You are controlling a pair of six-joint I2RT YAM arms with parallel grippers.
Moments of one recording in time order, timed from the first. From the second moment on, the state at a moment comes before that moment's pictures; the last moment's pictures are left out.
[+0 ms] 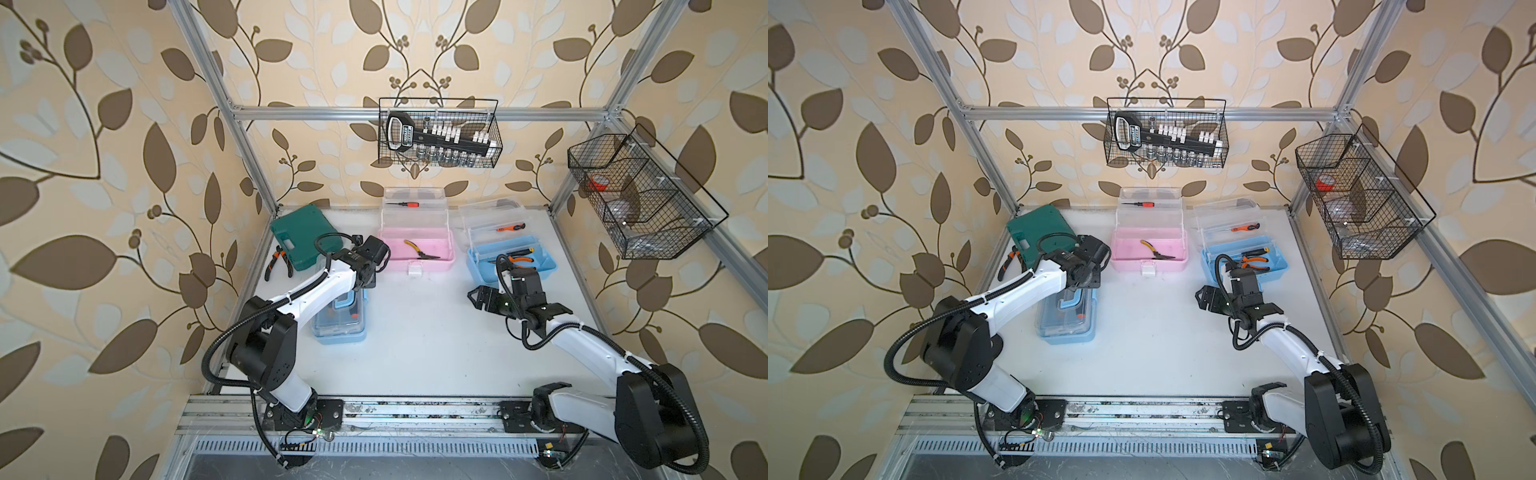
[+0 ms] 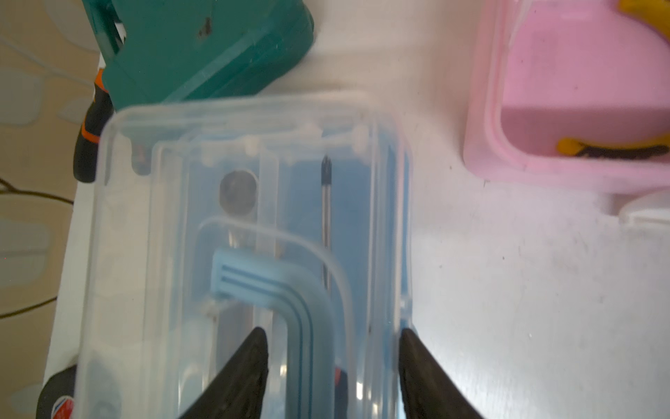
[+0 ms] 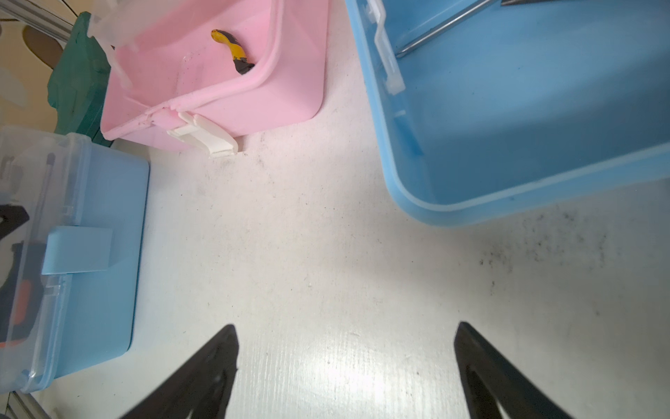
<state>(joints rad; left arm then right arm) -0.48 1.64 1.23 -0.79 -0.45 -0.53 0.20 1.20 0.57 -0.19 -0.22 0.47</state>
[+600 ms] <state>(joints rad) -0.39 1.85 1.49 -0.78 -0.39 -0.36 0.20 1.28 0.61 -0.16 -0.23 0.47</state>
